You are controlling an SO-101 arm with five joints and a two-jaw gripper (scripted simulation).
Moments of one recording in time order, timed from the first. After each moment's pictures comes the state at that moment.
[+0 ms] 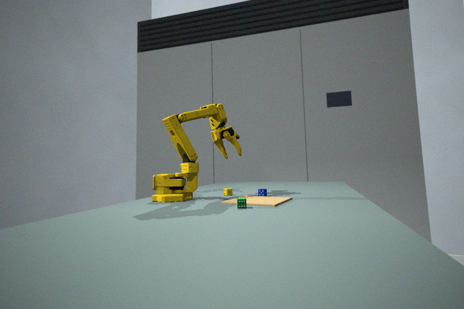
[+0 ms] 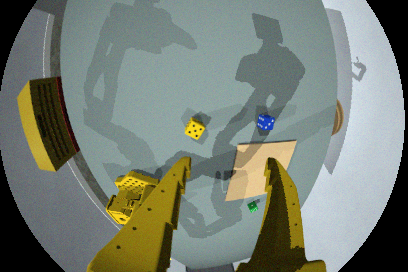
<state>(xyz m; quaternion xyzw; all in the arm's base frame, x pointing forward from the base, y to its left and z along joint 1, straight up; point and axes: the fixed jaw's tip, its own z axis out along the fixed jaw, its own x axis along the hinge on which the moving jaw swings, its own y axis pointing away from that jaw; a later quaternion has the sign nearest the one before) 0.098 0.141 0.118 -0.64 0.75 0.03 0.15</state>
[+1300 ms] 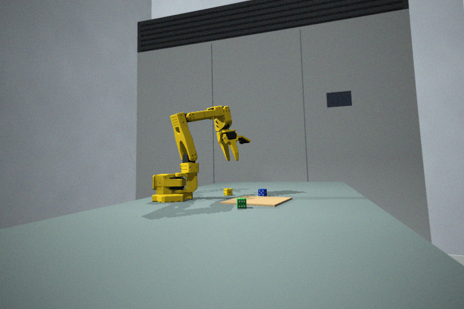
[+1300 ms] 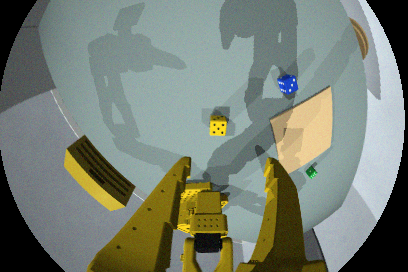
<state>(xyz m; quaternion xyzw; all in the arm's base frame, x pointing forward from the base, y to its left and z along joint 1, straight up) 0.101 0.152 0.111 -0.42 0.91 0.04 0.07</state>
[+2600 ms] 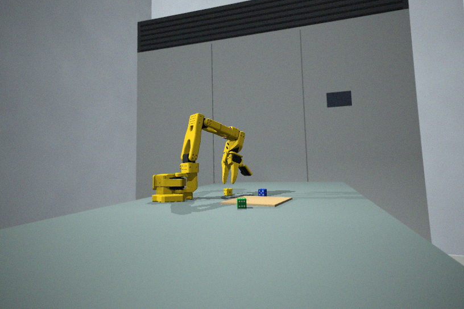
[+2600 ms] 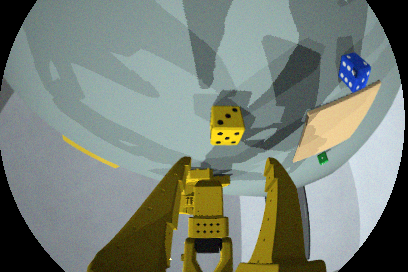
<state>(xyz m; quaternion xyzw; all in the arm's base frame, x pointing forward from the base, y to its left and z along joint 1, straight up) 0.089 0.137 0.039 -0.41 0.90 -0.08 -0.14</state>
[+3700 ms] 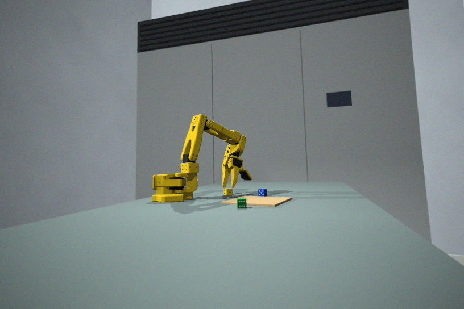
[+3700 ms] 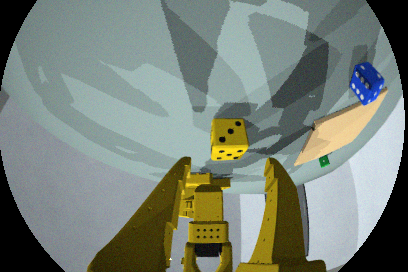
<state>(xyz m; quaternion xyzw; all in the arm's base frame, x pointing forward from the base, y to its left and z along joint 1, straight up) 0.089 0.136 0.027 -0.41 0.89 -0.09 -0.16</state>
